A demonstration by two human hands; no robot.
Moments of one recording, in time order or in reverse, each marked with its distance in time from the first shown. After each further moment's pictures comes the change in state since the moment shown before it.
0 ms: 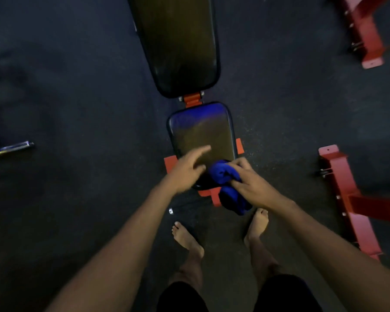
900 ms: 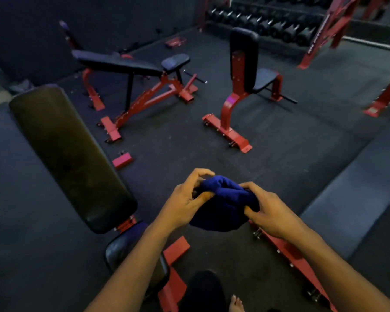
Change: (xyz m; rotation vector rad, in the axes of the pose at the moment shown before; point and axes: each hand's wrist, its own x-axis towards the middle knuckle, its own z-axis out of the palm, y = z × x) left_hand 0.001 0.471 0.108 0.070 -0.119 0.628; right_hand -0.332 -0.021 -0.324 0.016 0.667 -0.012
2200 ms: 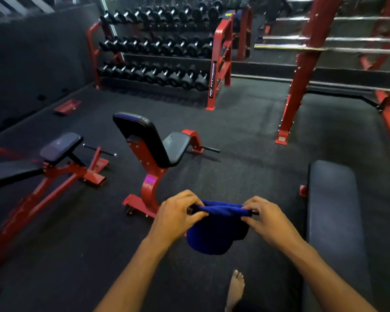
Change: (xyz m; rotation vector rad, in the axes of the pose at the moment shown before) left_hand 0.728 0.013 0.103 0.372 -0.190 0.386; right_hand 0.385 0.267 -0.417 -0.133 0.484 0.293
